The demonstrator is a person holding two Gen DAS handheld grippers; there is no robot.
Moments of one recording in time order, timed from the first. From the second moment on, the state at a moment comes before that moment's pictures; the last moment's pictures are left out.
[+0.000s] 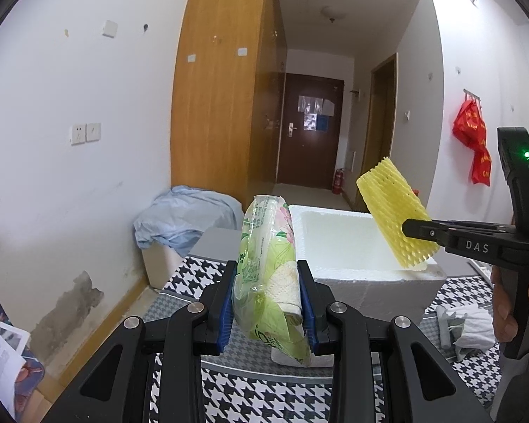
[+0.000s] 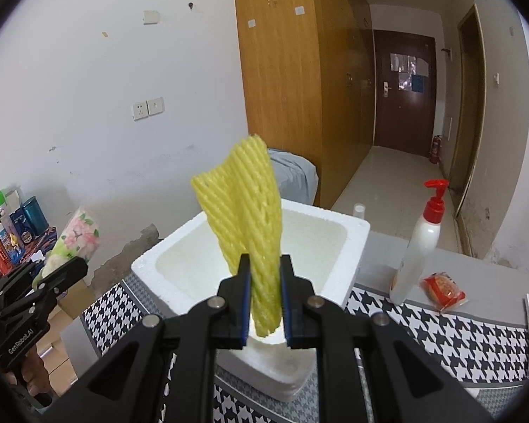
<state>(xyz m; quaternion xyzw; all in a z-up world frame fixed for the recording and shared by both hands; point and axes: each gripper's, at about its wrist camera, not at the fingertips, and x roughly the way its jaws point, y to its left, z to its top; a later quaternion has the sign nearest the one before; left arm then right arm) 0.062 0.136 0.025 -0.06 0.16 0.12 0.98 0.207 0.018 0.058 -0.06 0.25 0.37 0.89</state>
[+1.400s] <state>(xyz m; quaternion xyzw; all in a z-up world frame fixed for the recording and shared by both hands) 0.092 0.118 0.044 -0.04 0.17 0.07 0.98 0.180 -0.003 0.055 -0.07 0.21 0.38 0.90</state>
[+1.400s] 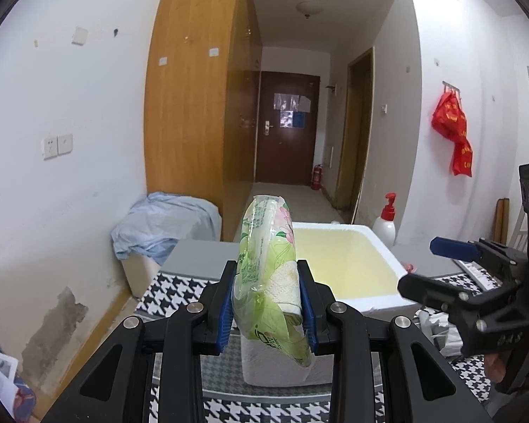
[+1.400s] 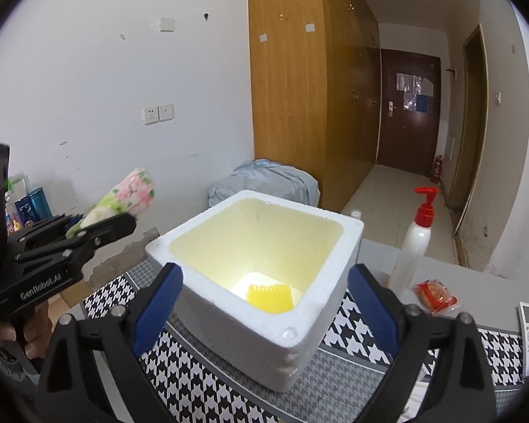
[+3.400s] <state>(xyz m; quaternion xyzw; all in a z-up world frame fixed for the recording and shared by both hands) 0.158 0.067 0.049 -0.01 0.18 0.04 0.98 0.190 -0.109 0.042 -0.01 0.20 0.29 0.94</state>
